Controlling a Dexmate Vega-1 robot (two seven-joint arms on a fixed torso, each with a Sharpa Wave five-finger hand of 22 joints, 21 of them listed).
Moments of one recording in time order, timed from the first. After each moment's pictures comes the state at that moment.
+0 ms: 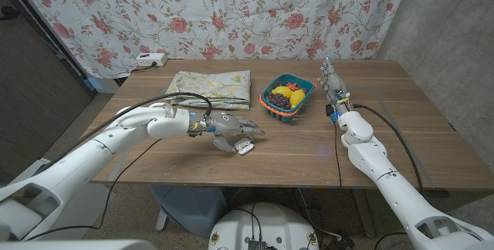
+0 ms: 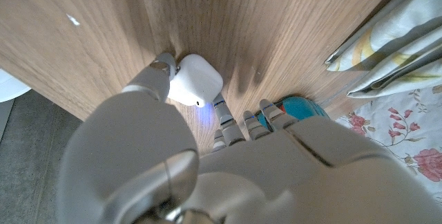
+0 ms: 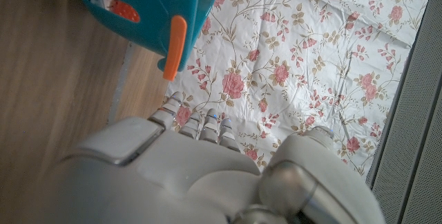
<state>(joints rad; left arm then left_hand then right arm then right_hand) 0.76 0.81 0.47 -1.63 0.90 -0.82 -0.29 0.94 -0.02 0.55 -0.16 0.19 -0.17 -0.11 0.22 0.18 0.32 -0.19 0.43 0.31 -0.02 -0.09 0.19 0.18 0.02 0.00 0.20 0.17 -0.92 -0.34 -0.22 -1.39 0.40 0.28 -0.04 0.34 0.08 -0.17 -0.10 0.22 -0.04 -0.05 0.20 0.18 0.00 -0.03 0.20 0.19 -0.14 -0.03 0.20 0.19 0.04 0.10 0.19 0.17</state>
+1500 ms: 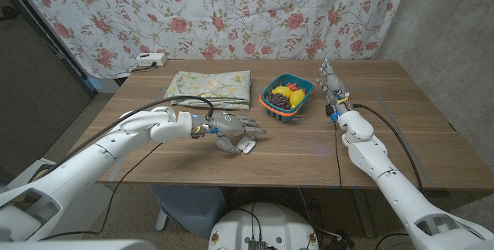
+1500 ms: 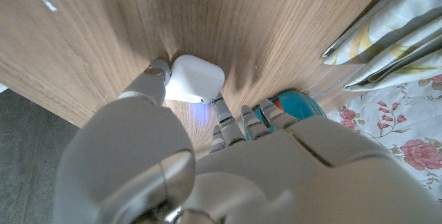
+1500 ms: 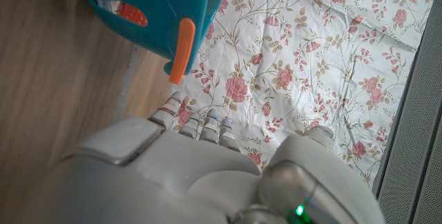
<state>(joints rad) 0.80 0.81 0.47 -1.66 0.95 -0.75 -0.23 0.89 -0.04 0.51 -0.14 0.18 -0.11 -0.11 0.22 0.18 0.38 -0.19 0.45 0.31 0.05 -0.09 0.19 0.18 0.04 0.03 0.20 0.17 -0.90 -0.34 -0.22 -1.37 0.41 0.27 -0.01 0.34 0.08 -0.17 -0.09 0.22 -0.04 -0.05 0.20 0.18 0.00 -0.04 0.20 0.19 -0.14 -0.03 0.20 0.19 0.04 0.10 0.19 0.17</state>
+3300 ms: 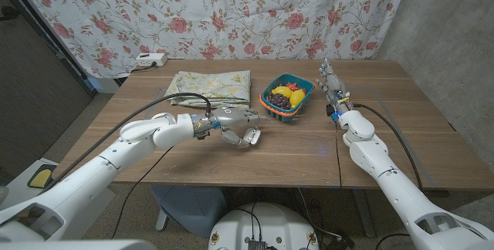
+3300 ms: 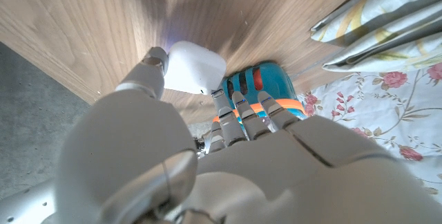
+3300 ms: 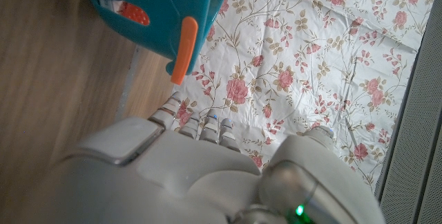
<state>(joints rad) 0.90 0.75 0.40 -1.69 0.79 -0.62 -0.16 0.95 0.01 0.55 -0.17 0.18 -0.04 -0.12 0.22 0.18 0.55 -0.14 0.55 0.34 0.26 -0.17 0.24 0.21 0.12 0.02 0.20 0.17 -0.90 -0.34 -0.21 -1.36 0.41 0.26 0.02 0.34 0.08 -0.17 -0.09 0.22 -0.04 -0.05 0.20 0.18 0.00 -0.04 0.20 0.19 -0.14 -0.03 0.20 0.19 0.04 0.10 0.19 0.17</state>
